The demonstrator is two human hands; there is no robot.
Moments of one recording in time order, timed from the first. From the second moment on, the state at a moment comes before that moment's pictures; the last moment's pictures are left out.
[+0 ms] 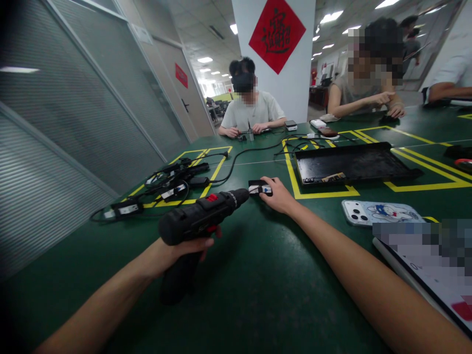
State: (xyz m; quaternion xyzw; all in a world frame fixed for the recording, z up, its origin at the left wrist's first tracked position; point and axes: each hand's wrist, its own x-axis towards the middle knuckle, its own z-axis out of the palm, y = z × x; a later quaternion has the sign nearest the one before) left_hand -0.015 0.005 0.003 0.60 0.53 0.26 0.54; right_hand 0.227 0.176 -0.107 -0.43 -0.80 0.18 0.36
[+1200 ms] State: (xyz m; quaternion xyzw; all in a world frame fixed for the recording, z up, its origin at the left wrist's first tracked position) left_hand -0.016 0.003 0.003 0.60 0.54 0.27 0.52; right_hand 0.227 0.178 -0.109 -0.43 -0.81 0.18 0.36
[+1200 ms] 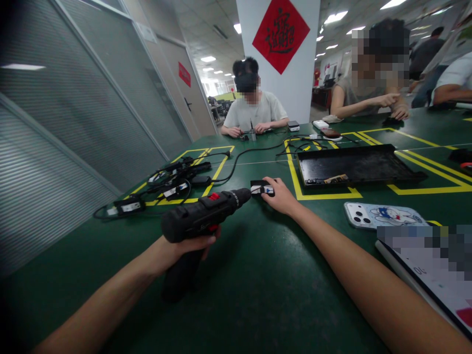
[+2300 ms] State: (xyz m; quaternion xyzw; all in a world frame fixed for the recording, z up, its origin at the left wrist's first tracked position) left_hand -0.014 0.004 0.004 0.62 0.54 0.26 0.51; right_hand 0.227 0.177 -0.108 -0.43 -0.80 0.18 0.36
